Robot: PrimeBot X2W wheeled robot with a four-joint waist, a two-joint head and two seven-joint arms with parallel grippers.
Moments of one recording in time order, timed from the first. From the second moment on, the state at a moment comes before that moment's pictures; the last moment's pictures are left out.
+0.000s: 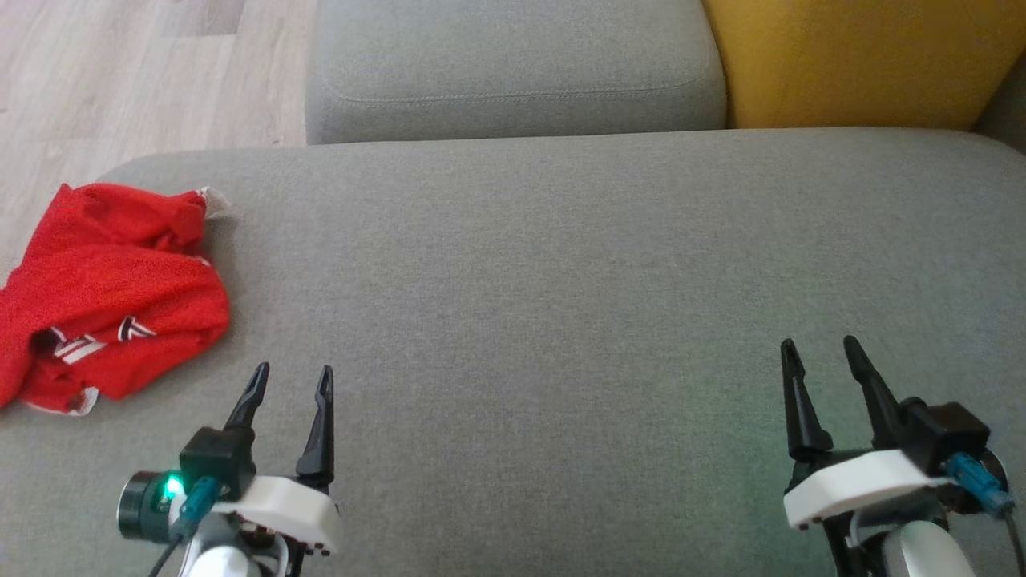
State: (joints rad) left arm -0.01 0.12 -0.19 0.26 -0.11 0.02 -0.25; right arm 0.01 -0.05 0.01 0.19 0.14 0.12 -0.13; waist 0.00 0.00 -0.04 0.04
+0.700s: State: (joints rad) left arm -0.03 0.11 -0.13 0.25 -0.12 0.03 -0.25; right arm 0.03 -0.04 0.03 0.11 0.11 0.12 -0.11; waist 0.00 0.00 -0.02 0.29
